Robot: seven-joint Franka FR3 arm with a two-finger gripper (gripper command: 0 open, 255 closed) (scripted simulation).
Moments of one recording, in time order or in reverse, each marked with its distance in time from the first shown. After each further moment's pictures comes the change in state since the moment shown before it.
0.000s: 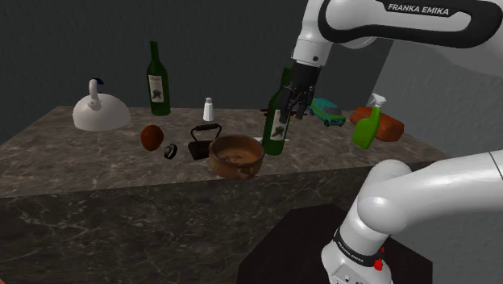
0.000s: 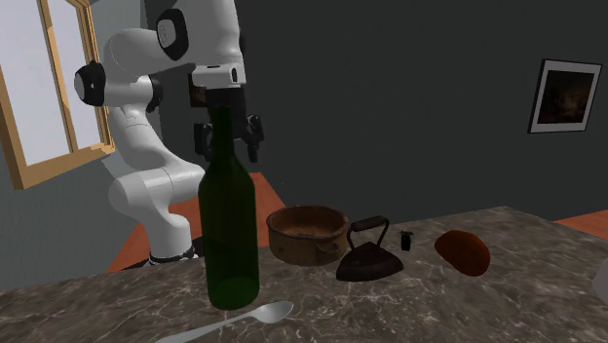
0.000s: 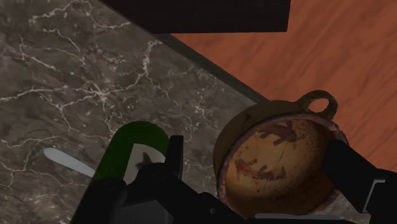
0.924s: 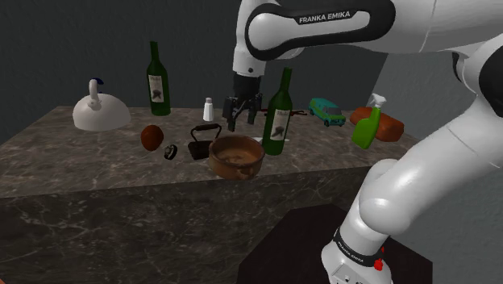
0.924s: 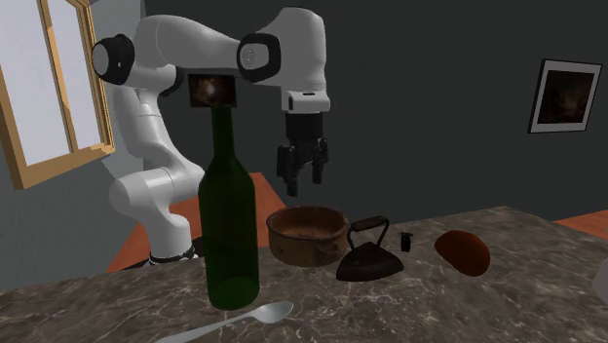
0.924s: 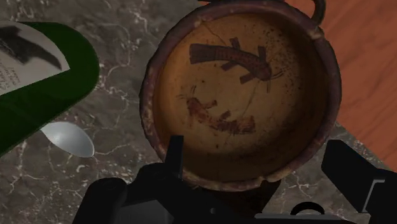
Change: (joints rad) arm 0.053 0.423 0.154 0.190 0.004 0.224 0.092
